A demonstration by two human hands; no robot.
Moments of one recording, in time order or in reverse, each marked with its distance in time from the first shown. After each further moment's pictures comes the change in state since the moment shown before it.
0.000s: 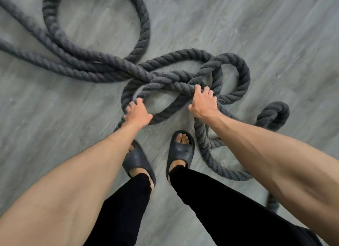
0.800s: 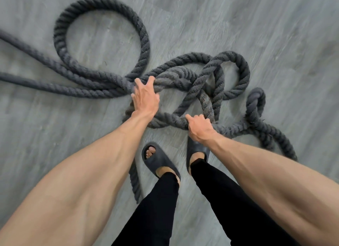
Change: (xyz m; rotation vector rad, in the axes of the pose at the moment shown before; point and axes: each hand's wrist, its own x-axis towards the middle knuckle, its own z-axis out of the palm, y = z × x) left_hand -0.035 0.029 -0.098 0.128 0.352 0.378; right_hand -0.100 -0.054 0.021 -0.047 -0.213 -0.131
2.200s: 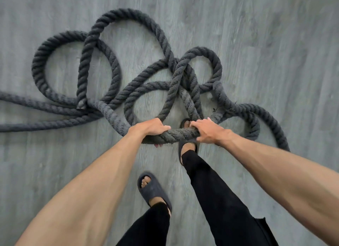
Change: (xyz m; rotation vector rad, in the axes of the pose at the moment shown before) left_hand -0.052 0.049 0.008 0.134 -1.147 0.186; right_hand -0.075 0.082 0.024 0.290 -0.041 -0.065
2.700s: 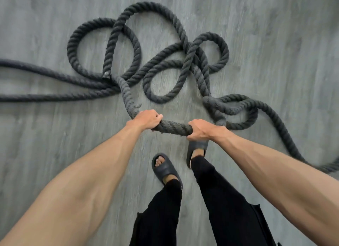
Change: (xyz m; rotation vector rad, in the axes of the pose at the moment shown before) left_hand -0.128 -0.126 0.128 0.230 0.472 0.122; right_hand -0.120 -0.161 0.106 0.111 0.000 0.018
